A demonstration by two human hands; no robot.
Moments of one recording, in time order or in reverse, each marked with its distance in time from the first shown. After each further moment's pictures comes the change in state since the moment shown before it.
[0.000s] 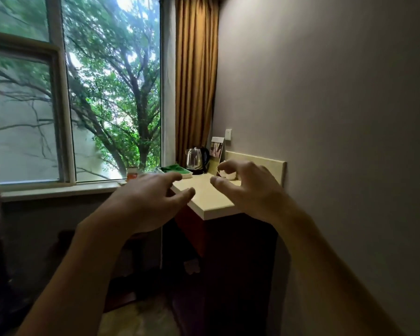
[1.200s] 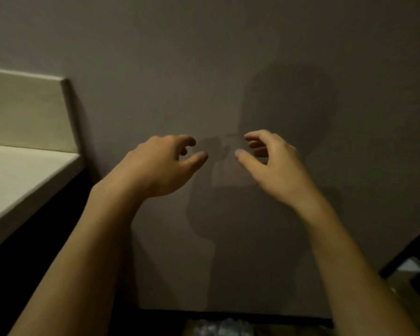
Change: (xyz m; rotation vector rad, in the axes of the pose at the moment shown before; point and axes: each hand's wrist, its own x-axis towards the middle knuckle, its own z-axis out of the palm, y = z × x) left_hand 0.381 0.210 0.336 -0.446 -0.640 0.815; right_hand 0.020 0.352 -0.014 -0.530 0.485 1.017
